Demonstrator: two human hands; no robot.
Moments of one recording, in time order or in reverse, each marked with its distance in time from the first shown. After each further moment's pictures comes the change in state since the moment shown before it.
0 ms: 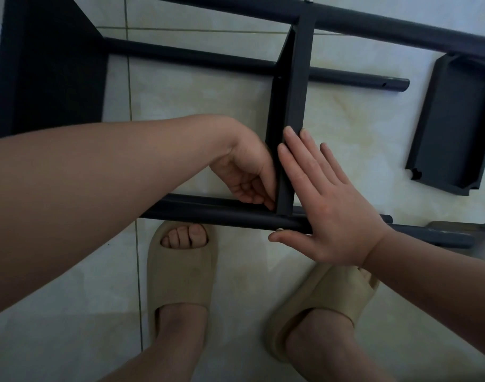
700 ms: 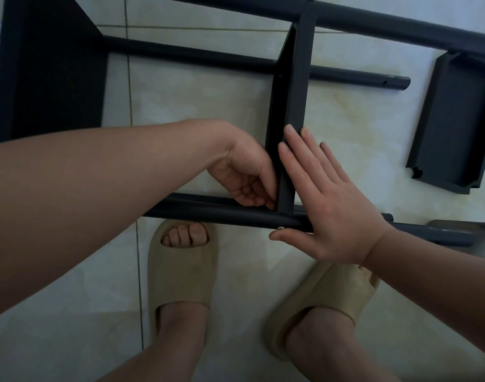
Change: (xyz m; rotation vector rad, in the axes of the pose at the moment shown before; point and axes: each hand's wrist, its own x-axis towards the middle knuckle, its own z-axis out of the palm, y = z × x) left_hand -0.001 -0.007 0.004 -0.103 -0.012 0.026; right_hand 0.000 0.000 0.000 0.010 -0.004 0.003
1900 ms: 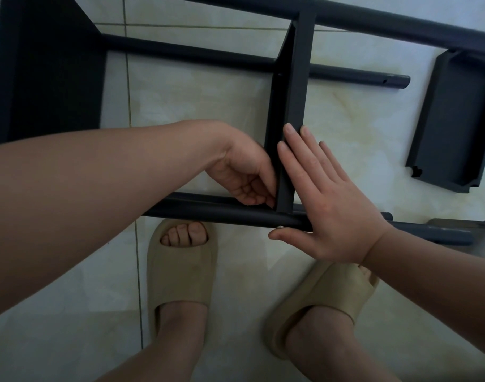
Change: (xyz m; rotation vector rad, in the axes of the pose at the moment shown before) left_hand 0.001 -0.003 0.001 -0.049 0.020 0.039; right_hand 0.000 -0.001 0.000 0.000 0.002 0.000
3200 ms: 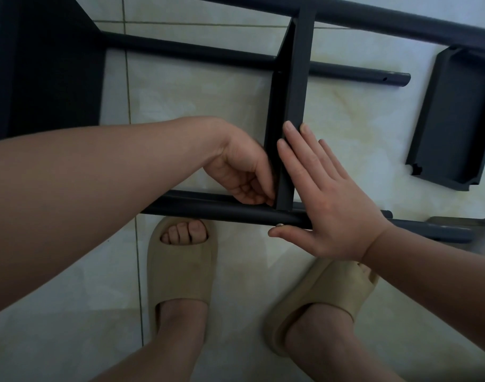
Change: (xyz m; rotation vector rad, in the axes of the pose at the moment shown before) left_hand -0.002 -0.001 -0.001 -0.011 -0.029 -0.012; right_hand 0.000 0.000 0.000 -0.001 -0.001 0.000
